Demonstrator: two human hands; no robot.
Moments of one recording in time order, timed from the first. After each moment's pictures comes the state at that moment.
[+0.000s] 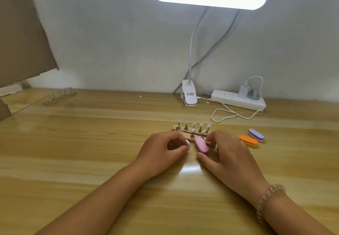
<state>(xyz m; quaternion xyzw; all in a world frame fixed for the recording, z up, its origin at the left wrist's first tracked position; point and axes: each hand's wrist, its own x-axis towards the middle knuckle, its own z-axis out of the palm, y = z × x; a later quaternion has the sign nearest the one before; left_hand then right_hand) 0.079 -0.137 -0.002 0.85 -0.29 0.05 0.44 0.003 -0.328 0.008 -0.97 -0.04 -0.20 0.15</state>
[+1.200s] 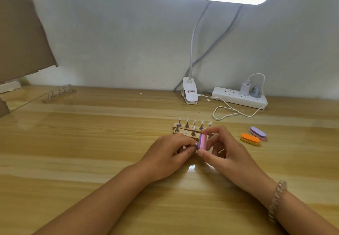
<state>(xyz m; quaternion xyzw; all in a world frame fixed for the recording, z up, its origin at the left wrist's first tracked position) 0.077 -0.143 -0.008 0.85 -0.38 0.03 0.37 0.005 -0.327 0.007 -0.86 -0.09 -0.14 0.48</state>
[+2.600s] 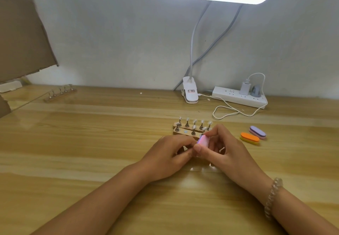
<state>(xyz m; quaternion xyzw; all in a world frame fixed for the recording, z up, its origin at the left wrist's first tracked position) 0.076 -0.143 -0.008 0.82 -0.41 0.01 0.40 0.007 -0.324 0.008 -0.86 -0.08 -0.18 0.46</state>
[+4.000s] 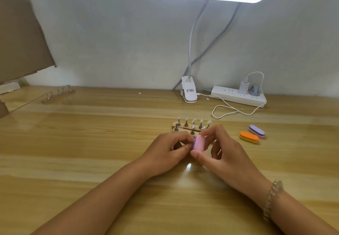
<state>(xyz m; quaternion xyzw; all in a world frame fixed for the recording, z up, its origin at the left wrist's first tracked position) 0.079 -0.144 -0.004 0.81 -0.37 -0.03 0.45 0.001 -0.321 0.005 -0.89 -0.09 -0.19 0.41</state>
